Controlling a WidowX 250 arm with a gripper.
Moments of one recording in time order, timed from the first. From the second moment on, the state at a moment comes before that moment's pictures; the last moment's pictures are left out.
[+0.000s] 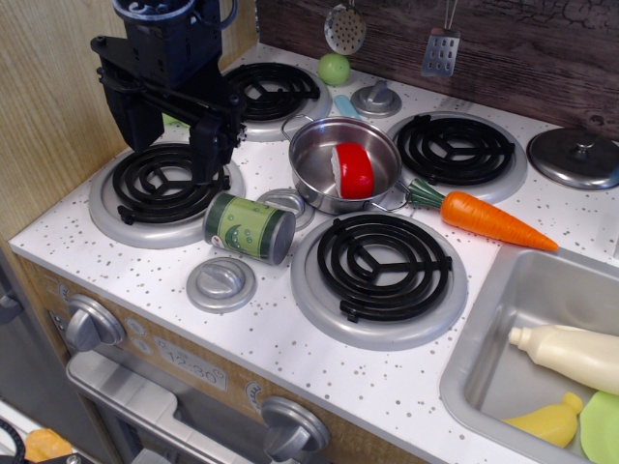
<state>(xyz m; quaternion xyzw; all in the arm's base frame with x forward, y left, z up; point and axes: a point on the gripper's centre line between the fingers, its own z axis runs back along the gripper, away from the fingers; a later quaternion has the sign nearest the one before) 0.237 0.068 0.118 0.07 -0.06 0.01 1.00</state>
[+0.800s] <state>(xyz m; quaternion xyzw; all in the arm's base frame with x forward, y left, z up) 0.299 0.006 0.101 0.09 -0.10 0.18 0.97</state>
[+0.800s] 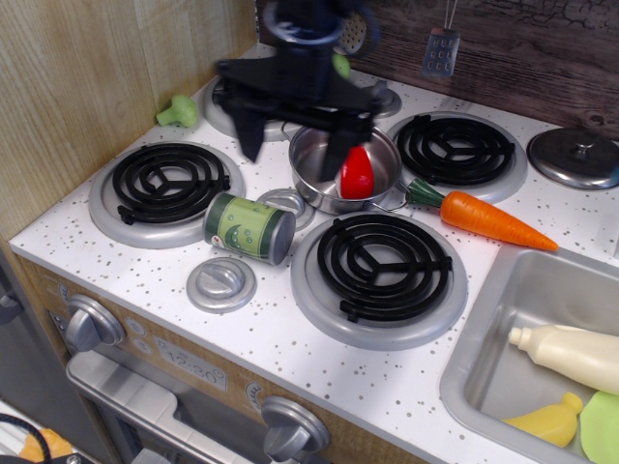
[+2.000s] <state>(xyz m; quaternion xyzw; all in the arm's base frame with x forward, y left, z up) 0.391 0.011 0.049 0.12 -0.16 0.26 0.94</state>
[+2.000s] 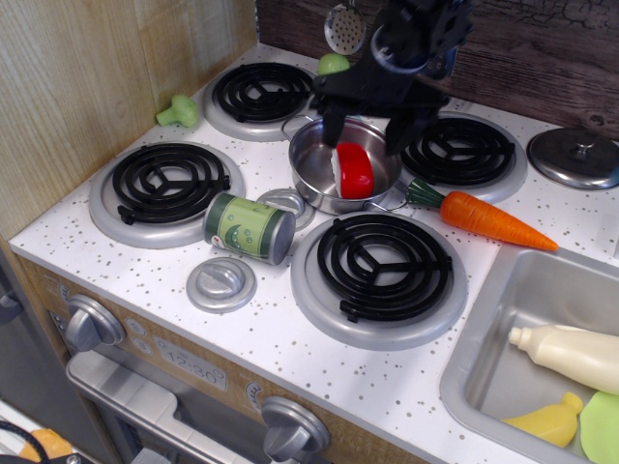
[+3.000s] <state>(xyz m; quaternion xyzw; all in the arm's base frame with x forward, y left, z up) 0.392 0.038 0.020 0.08 -0.12 0.25 0.96</state>
